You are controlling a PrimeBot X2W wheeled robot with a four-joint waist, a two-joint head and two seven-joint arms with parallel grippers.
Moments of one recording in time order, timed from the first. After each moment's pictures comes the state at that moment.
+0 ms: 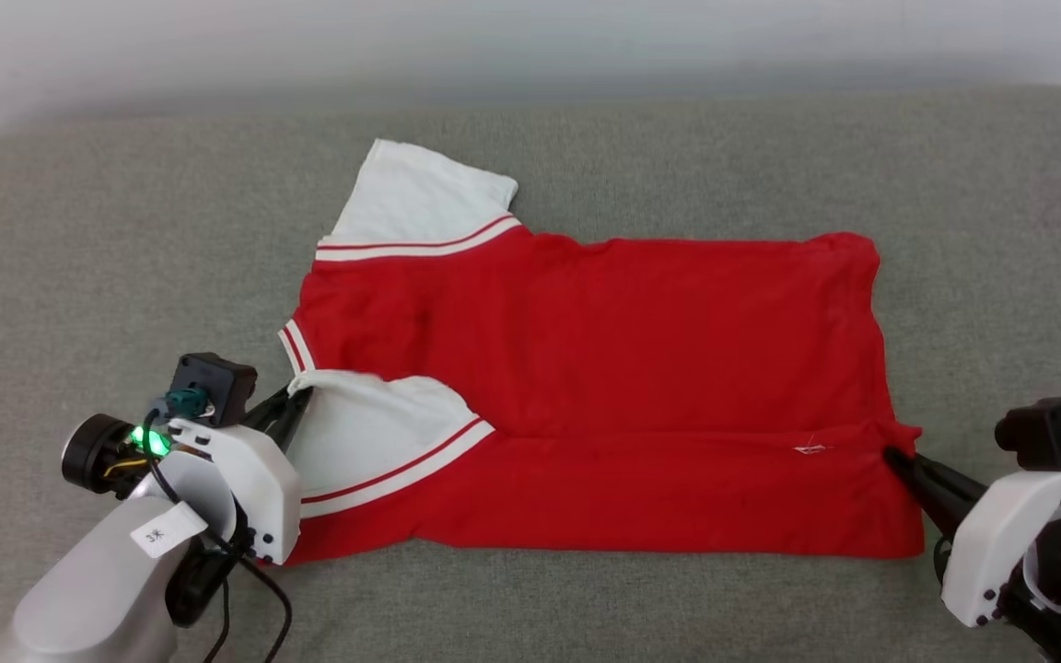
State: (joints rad) left arm -0.51 0.58 -0.70 0.44 -0.68 -0.01 -0.01; right arm -0.20 -0.56 0.35 0.18 0.70 0.13 0.24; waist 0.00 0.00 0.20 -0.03
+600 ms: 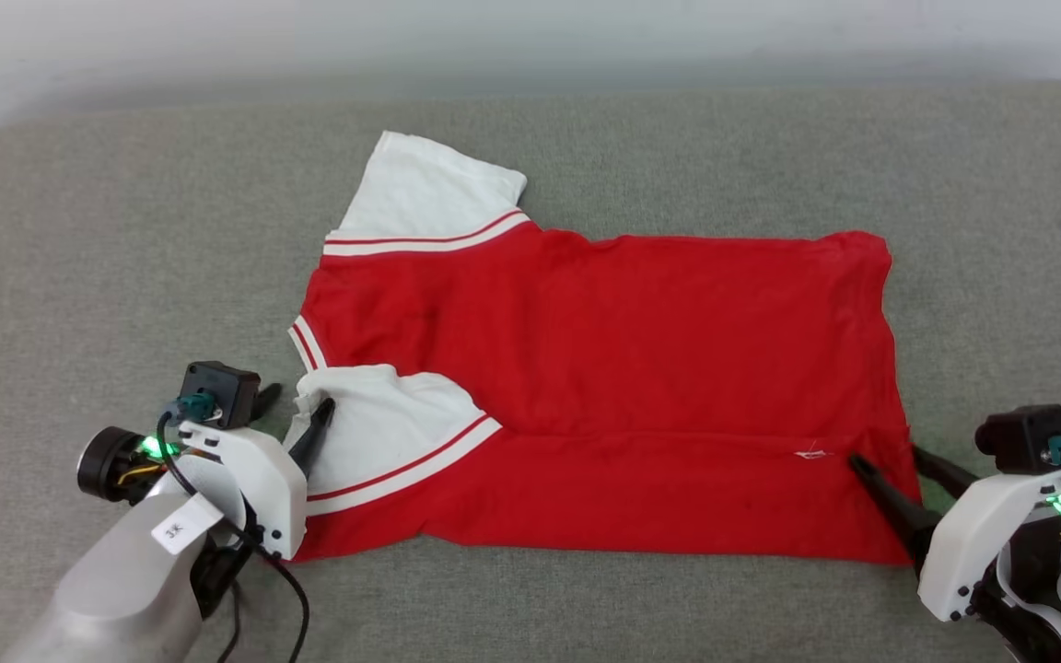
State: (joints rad) left arm -0.61 0.46 -0.75 0.79 -0.68 -0.11 -0.15; right arm -0.29 -0.52 0.44 0.38 0.72 0.13 0.11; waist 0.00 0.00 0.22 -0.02
